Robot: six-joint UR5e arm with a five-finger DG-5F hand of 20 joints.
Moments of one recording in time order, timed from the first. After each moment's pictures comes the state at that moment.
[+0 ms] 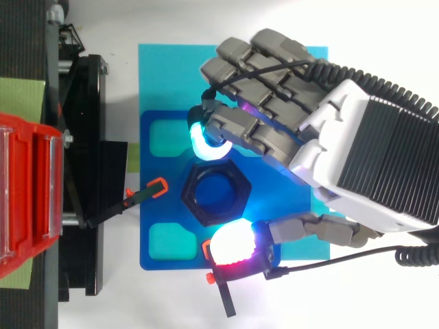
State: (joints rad) arm 0.33 -2.13 -1.33 -2.80 -0.92 -1.33
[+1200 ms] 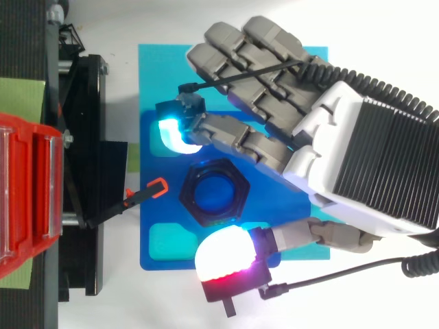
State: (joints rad) arm 0.32 -2.13 -1.33 -2.77 -0.97 -1.35
